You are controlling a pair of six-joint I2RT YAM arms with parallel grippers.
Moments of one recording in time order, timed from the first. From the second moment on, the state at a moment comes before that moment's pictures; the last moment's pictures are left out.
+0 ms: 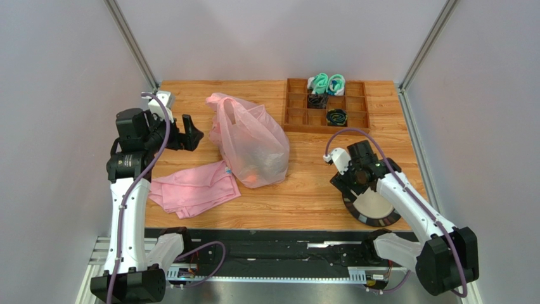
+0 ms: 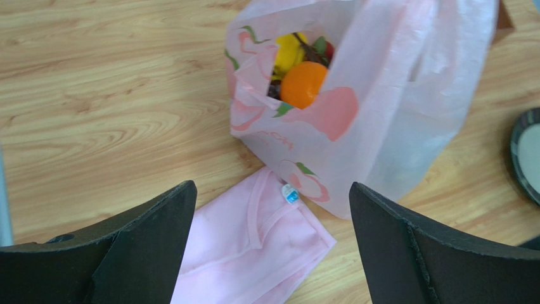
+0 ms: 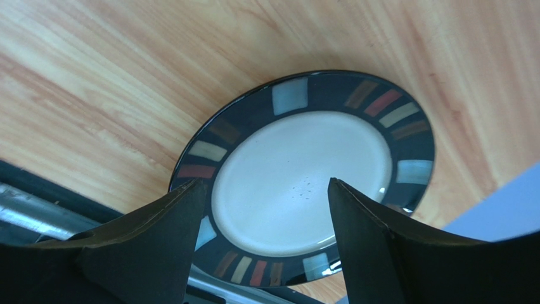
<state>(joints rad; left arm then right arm) 0.12 0.94 1.15 -0.68 0.50 0.04 0.29 1.10 0.78 -0.87 -0.01 -0.55</state>
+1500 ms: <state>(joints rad) 0.12 0.82 1.20 -0.62 0.23 0.15 0.84 1.53 0.78 -0.77 0.53 -0.33</state>
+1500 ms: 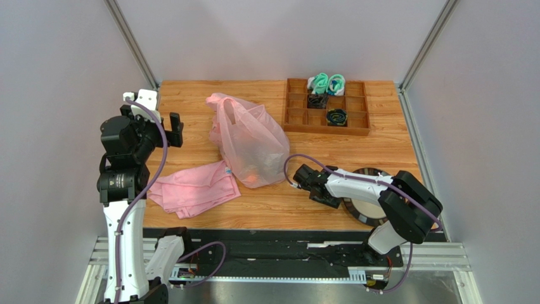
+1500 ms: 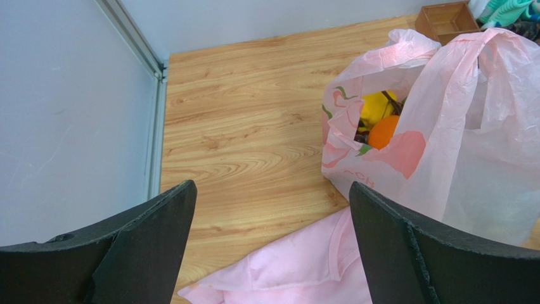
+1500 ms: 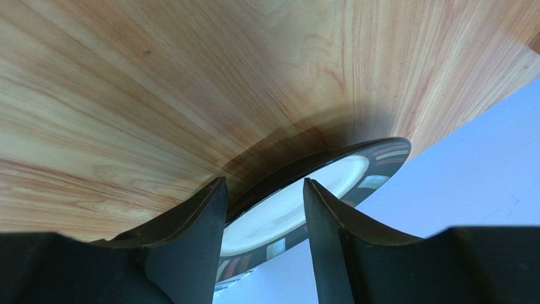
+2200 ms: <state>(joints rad) 0.11 0.81 1.20 -0.62 0.17 0.19 0.84 1.58 0.79 -0.70 0.65 -0.31</state>
